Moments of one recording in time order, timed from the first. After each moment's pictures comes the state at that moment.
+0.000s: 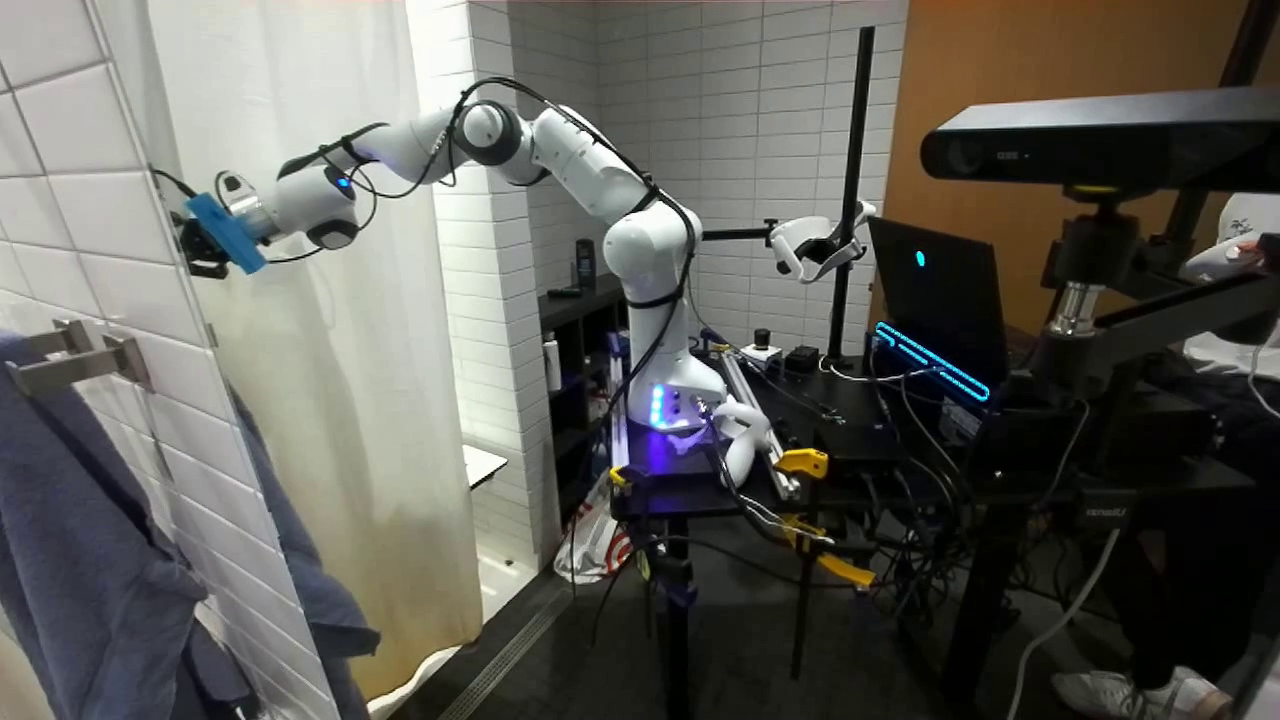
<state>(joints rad) 0.49 0.81 -0.43 -1.34 1.51 3.45 -2.43</state>
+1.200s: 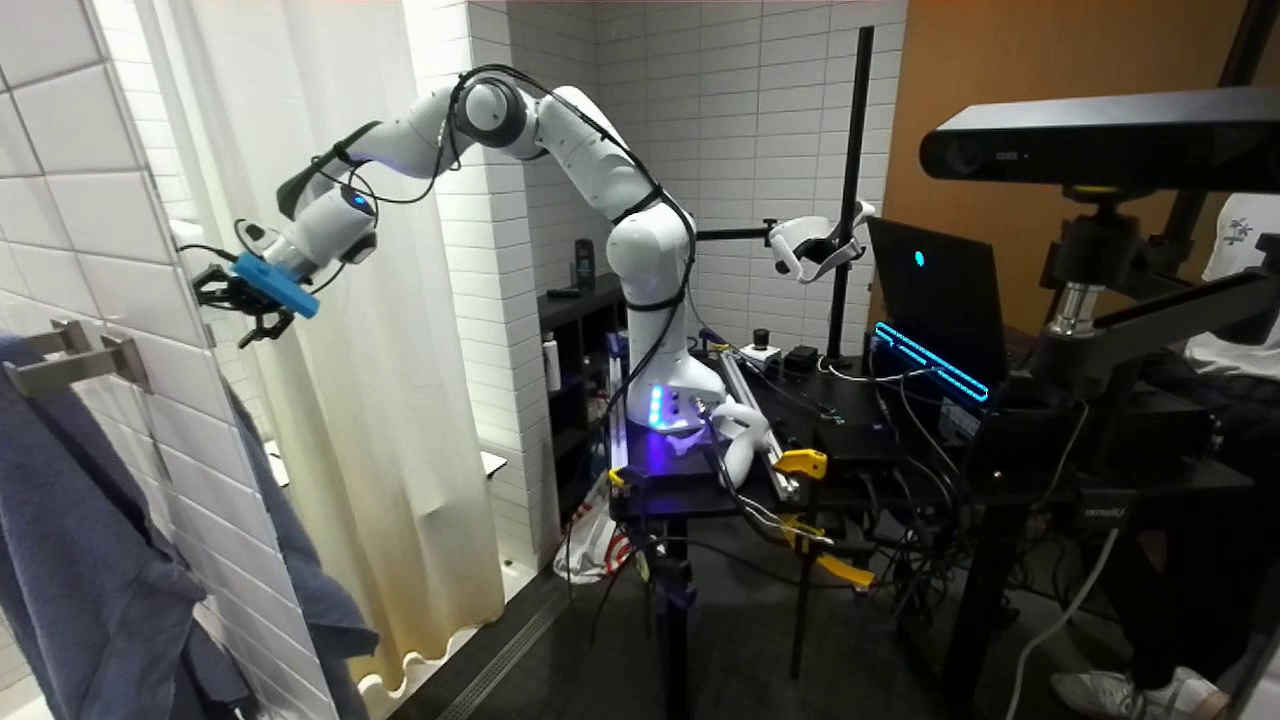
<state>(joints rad) 0.38 0.64 -0.26 -1.64 1.75 3.45 -2.59</state>
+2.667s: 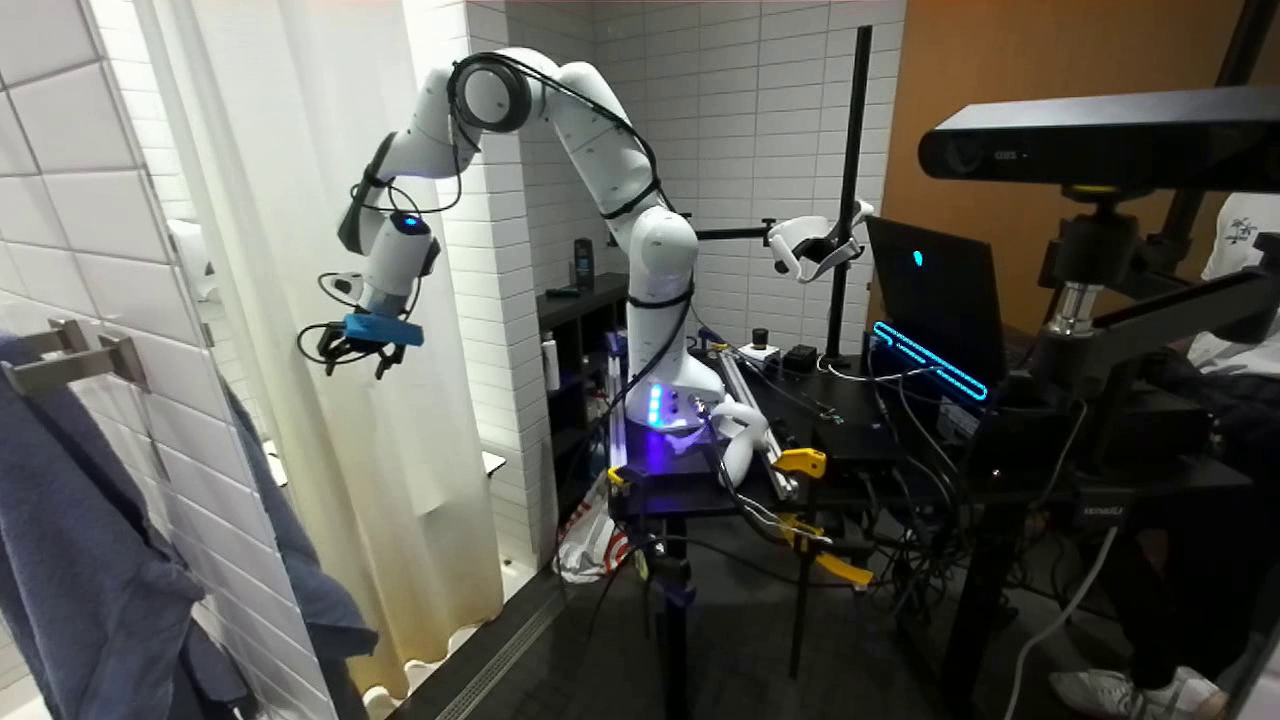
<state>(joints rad) -0.18 0.48 0.48 -2.09 1.79 3.45 -2.60</state>
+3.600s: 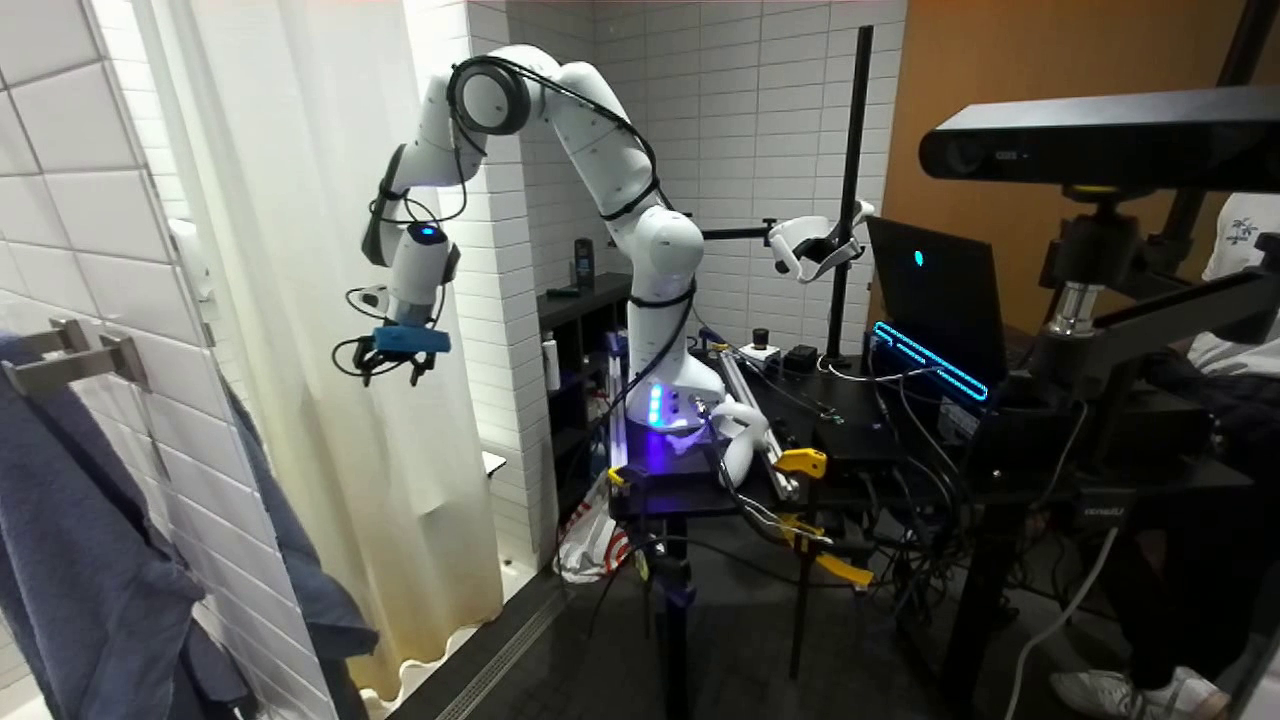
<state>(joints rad) -0.27 0.50 0.61 -2.19 1.79 3.45 -2.60</state>
